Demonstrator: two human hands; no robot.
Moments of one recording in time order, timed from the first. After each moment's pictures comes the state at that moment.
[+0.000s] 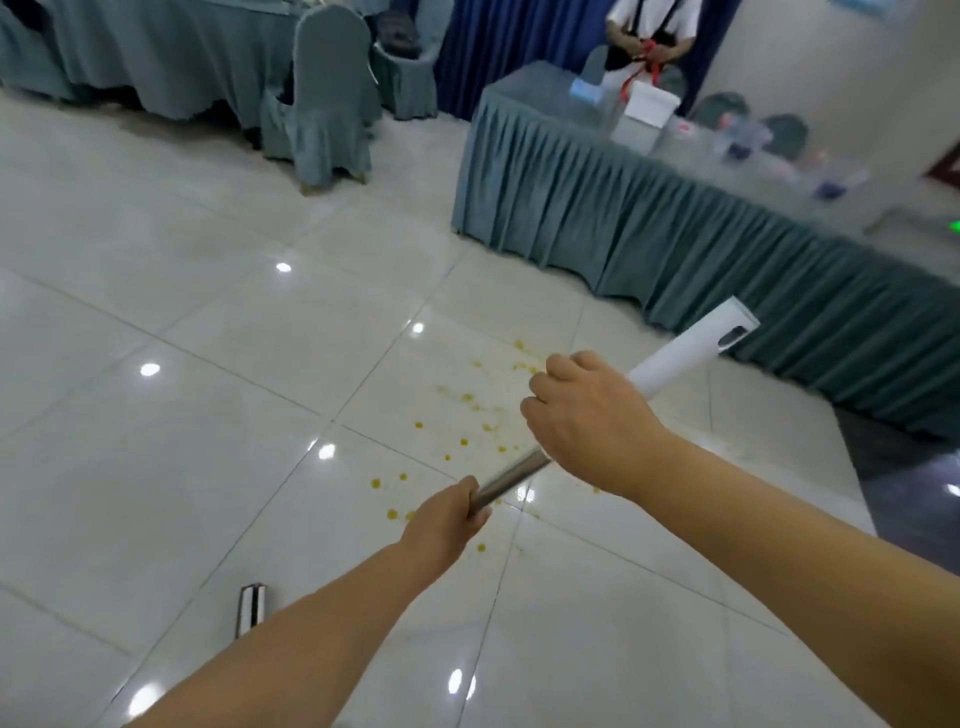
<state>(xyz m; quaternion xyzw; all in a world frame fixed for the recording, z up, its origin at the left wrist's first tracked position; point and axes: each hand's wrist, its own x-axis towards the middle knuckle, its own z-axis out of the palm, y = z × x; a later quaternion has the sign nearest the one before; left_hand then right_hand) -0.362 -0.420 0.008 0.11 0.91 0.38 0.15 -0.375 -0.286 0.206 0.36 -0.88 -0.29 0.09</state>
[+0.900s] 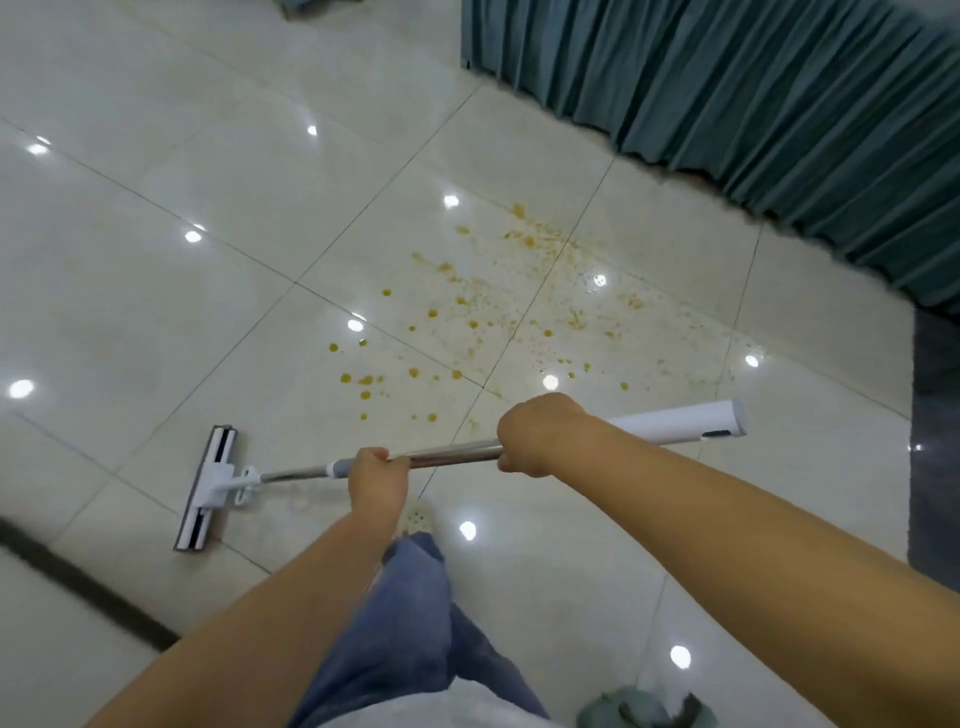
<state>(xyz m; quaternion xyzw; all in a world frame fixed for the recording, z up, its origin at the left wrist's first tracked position) -0.293 -0.135 -0.093 -0.44 0.71 0.53 0.17 -0.360 0.015 0.033 0.25 -0.86 -0.23 -0.37</state>
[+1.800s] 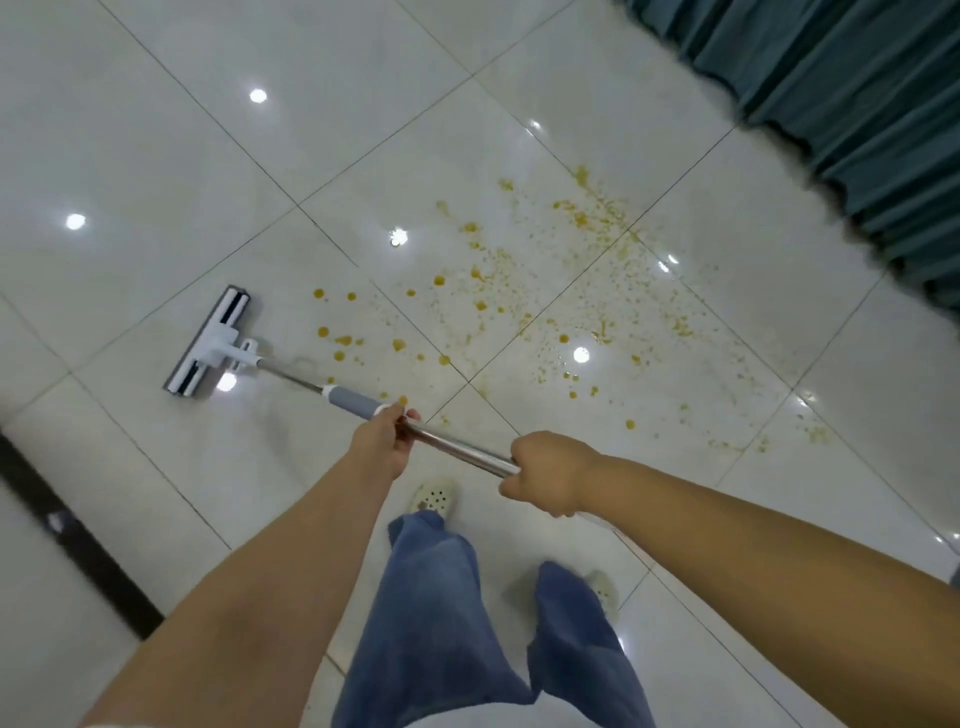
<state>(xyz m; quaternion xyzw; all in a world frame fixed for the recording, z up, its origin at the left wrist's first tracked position) -0.539 -0.011 -0.185 -0.65 0.16 0.74 0.00 -0.591 0.163 -0.057 0.20 -0.80 0.00 -0.56</state>
